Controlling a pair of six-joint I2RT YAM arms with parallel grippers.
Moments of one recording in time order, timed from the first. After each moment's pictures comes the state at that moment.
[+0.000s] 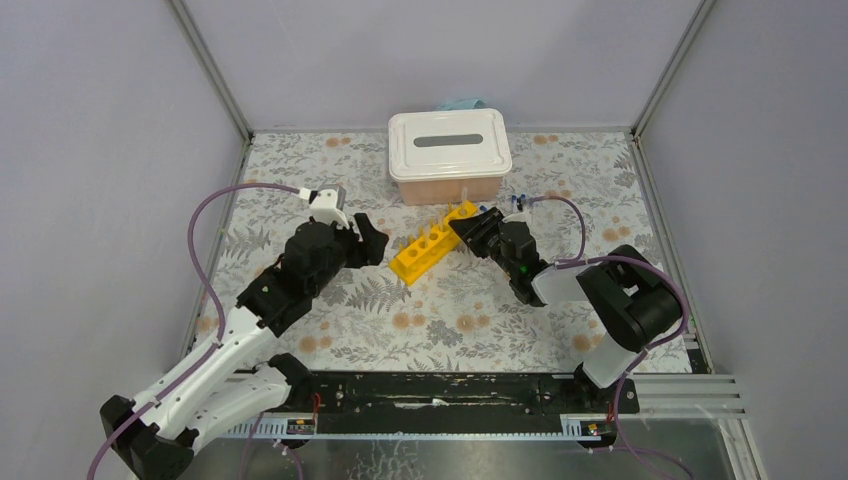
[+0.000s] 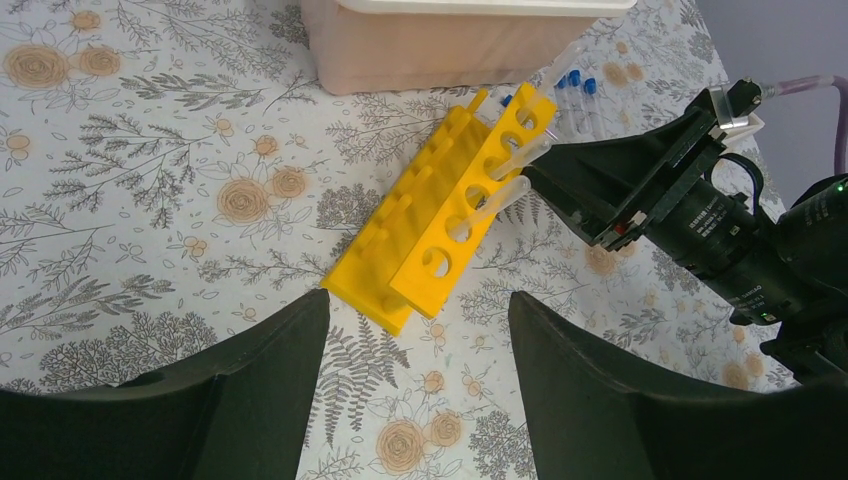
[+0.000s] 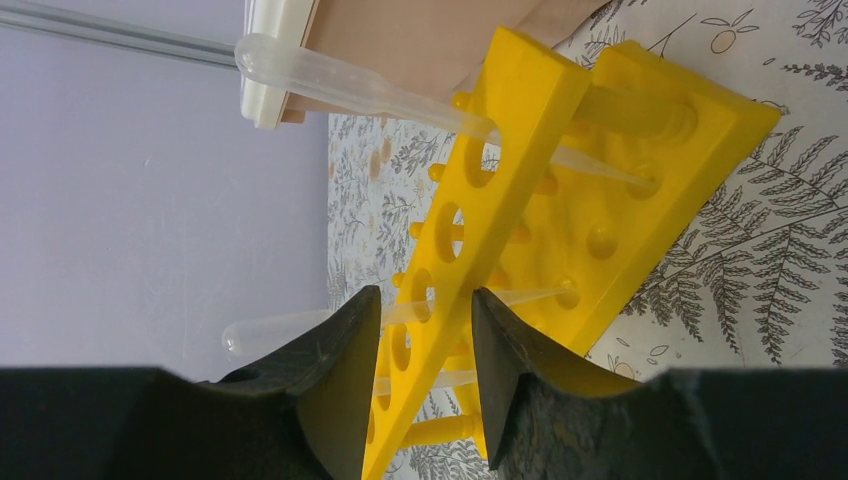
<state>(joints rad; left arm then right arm) -0.65 0.82 0.78 -0.32 -0.22 -0.48 0.59 1.67 0.56 0.87 0.07 1.21</state>
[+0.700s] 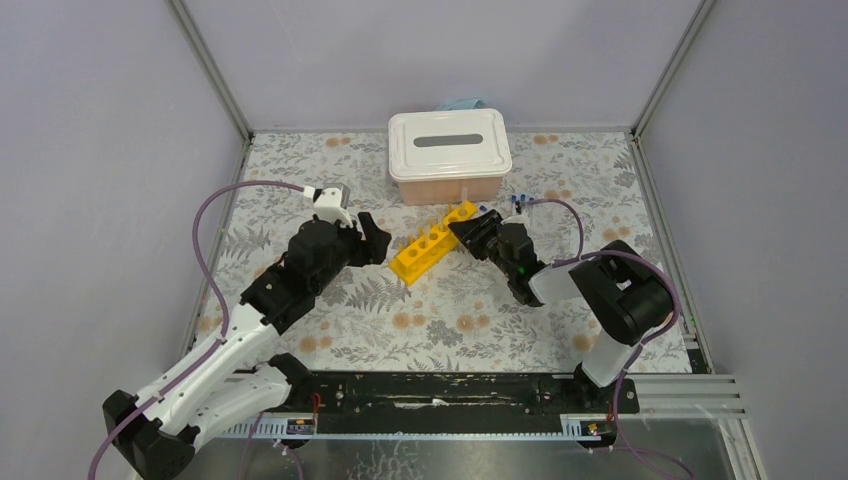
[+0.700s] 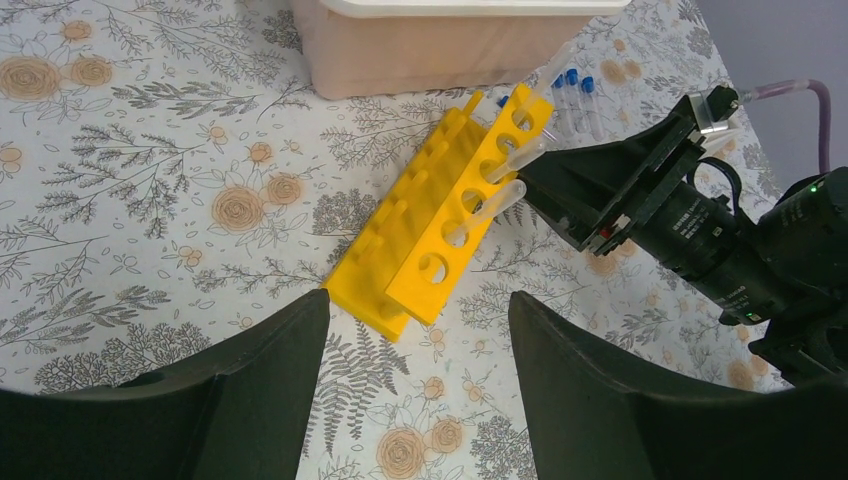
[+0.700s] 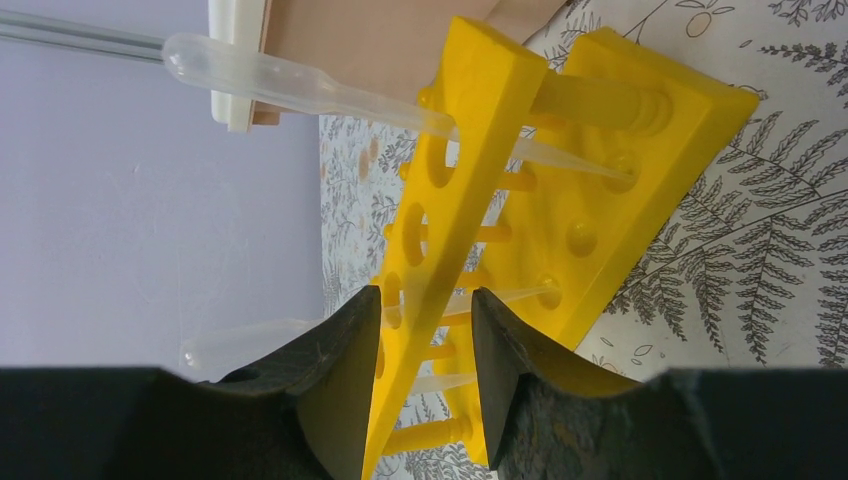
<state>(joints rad) -0.65 0.85 0.78 -0.29 -0.22 -0.46 0.59 1.71 0.56 0.88 0.07 1.23</state>
